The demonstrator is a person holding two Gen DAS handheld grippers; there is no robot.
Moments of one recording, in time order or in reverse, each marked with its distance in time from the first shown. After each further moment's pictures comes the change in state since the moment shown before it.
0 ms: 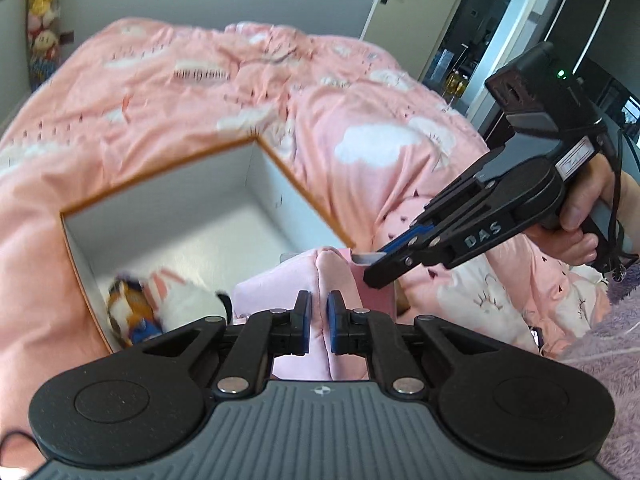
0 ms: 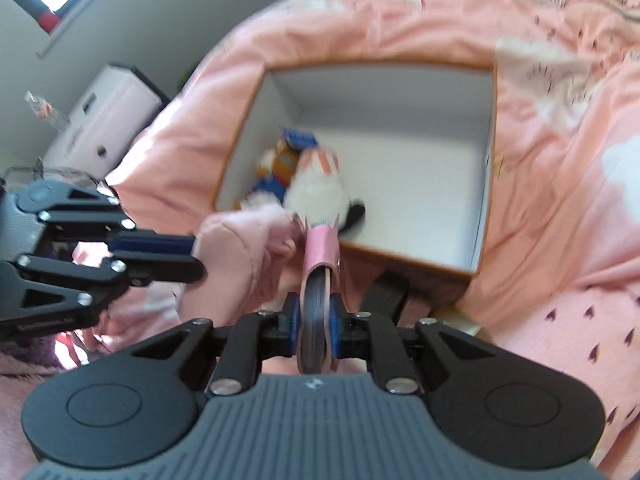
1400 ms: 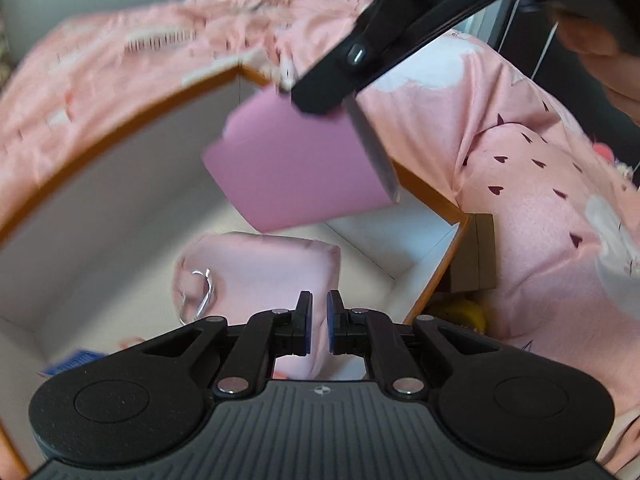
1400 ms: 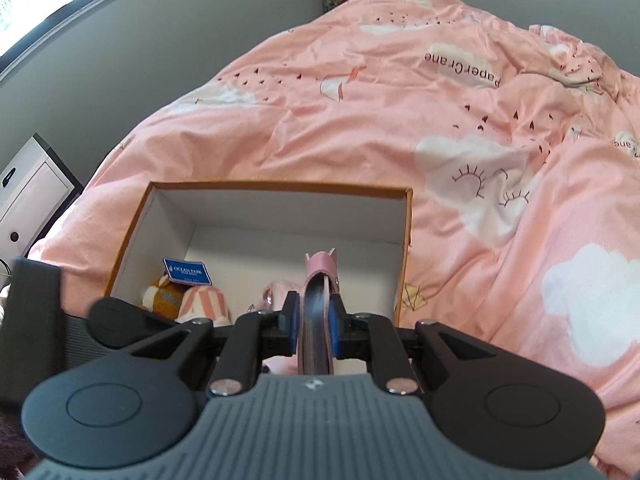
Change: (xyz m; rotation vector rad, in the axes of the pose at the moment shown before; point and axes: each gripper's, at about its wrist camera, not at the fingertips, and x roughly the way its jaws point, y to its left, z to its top) left arm 0.181 0.043 -0.001 0.168 0.151 0.014; right arm 0.042 -0.054 0.076 0.015 -0.246 -0.238
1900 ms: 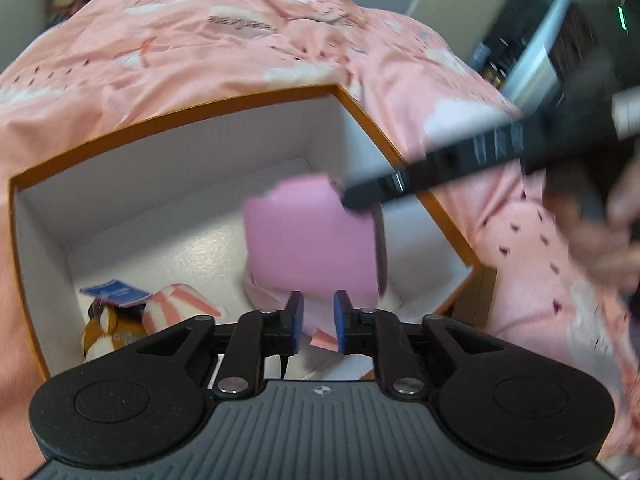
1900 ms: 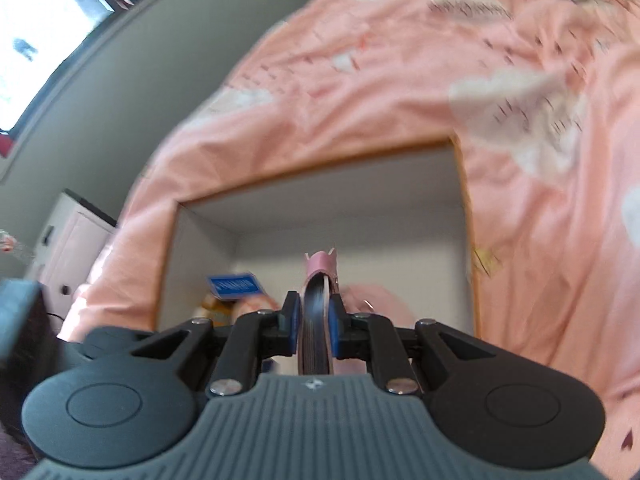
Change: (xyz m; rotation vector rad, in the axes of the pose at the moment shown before) left arm -0.050 0.043 -0.013 -0.299 -0.074 -0.001; right arm 0.043 -0.006 -0.014 0.234 0.052 0.163
